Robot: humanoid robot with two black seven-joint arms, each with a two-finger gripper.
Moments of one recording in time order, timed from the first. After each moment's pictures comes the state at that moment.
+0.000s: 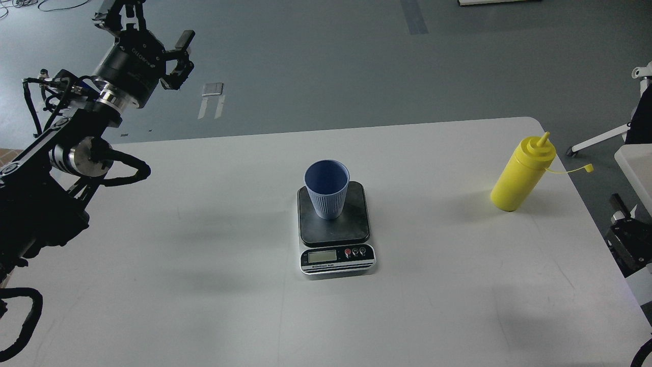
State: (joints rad) left arm -0.89 0.47 -0.74 -0.78 0.23 -0.39 -0.40; right arm -0.46 -0.41 1.75 1.53 0.48 0.49 -0.25
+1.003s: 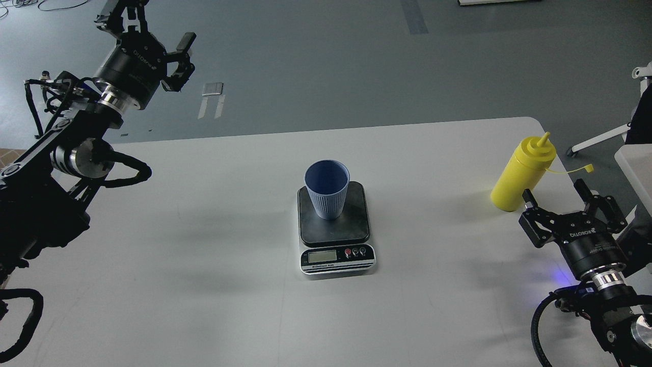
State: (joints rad) left arm -0.89 0.47 -0.74 -0.78 0.23 -0.38 -0.39; right arm -0.07 -0.22 1.50 1.10 0.48 0.49 -0.25
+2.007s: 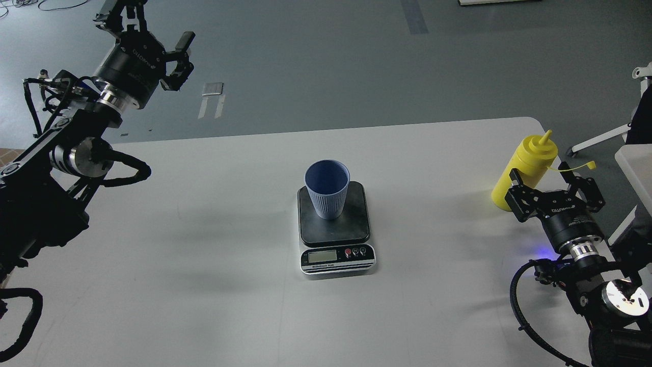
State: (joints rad) left arm -0.89 0.47 -0.74 -0.78 0.24 -0.38 -0.39; right arm 0.15 -0.16 1.49 0.86 0.48 0.49 -0.25
